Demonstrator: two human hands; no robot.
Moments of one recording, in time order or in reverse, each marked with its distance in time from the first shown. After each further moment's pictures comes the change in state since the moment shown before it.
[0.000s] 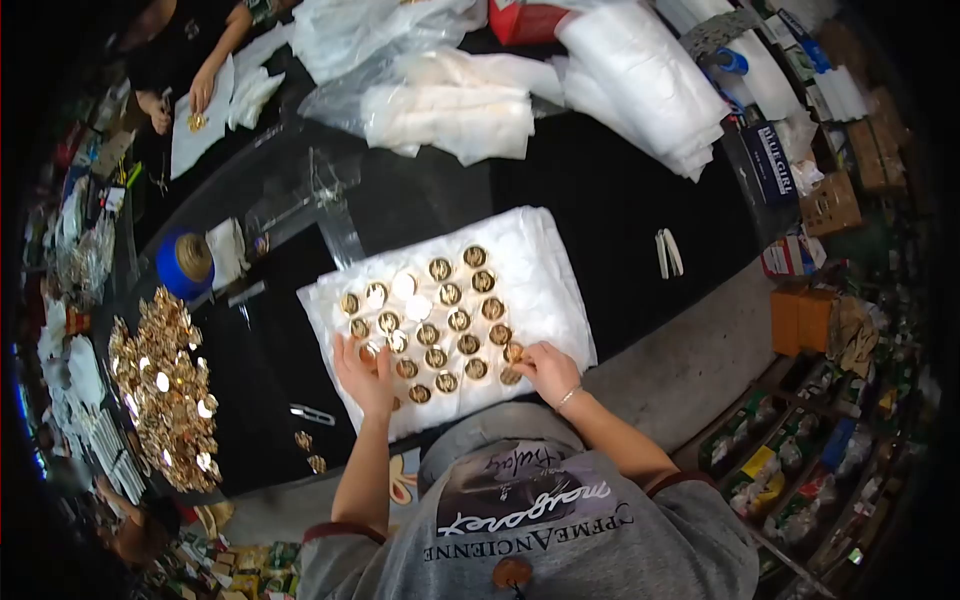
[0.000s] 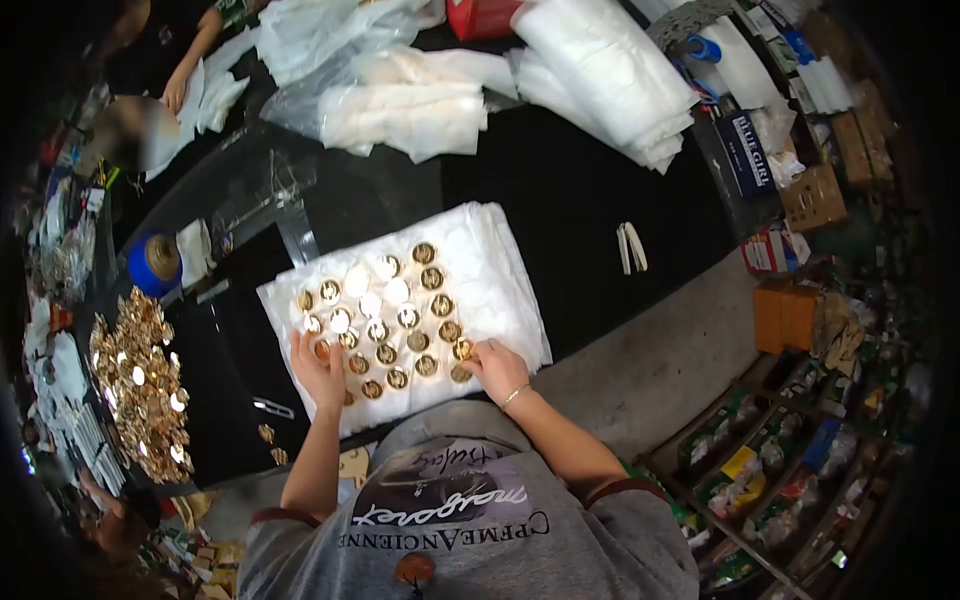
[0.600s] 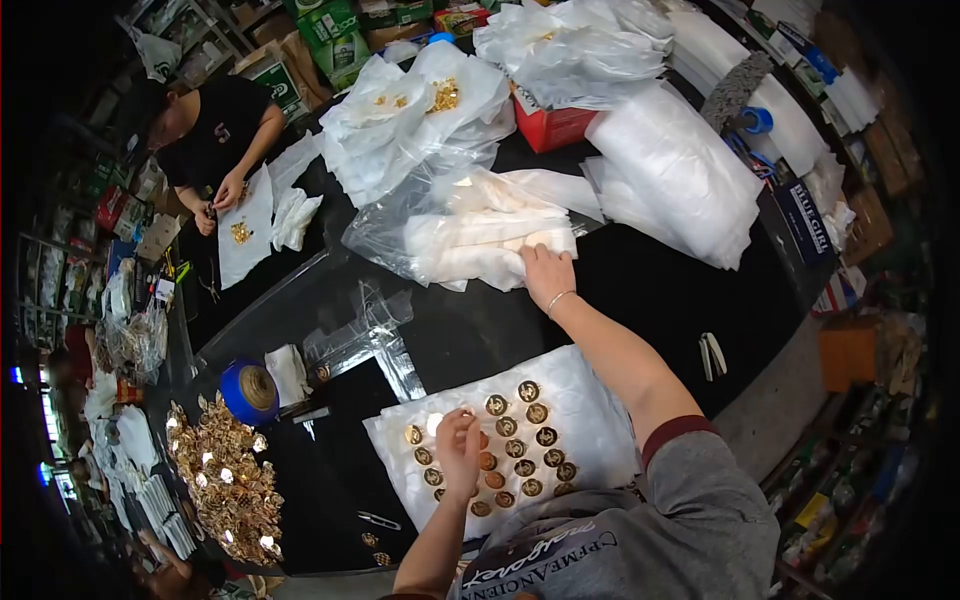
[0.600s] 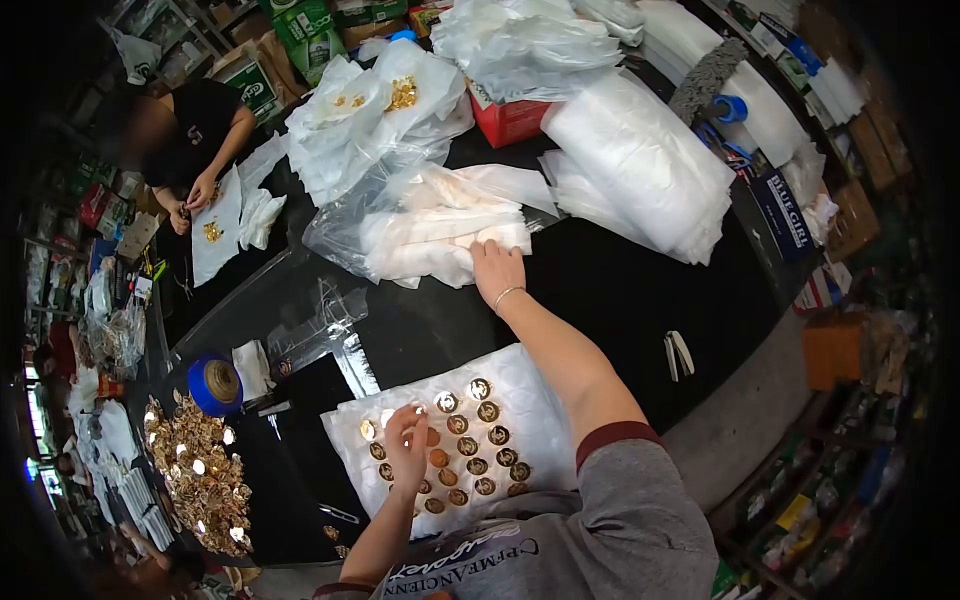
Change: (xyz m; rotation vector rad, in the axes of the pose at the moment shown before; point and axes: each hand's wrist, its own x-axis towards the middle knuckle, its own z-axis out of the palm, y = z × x) left_hand 0.079 0.086 0.033 -0.745 -0.295 -0.292; right_hand 0.370 -0.037 -0.043 -0.490 0.300 -0.167
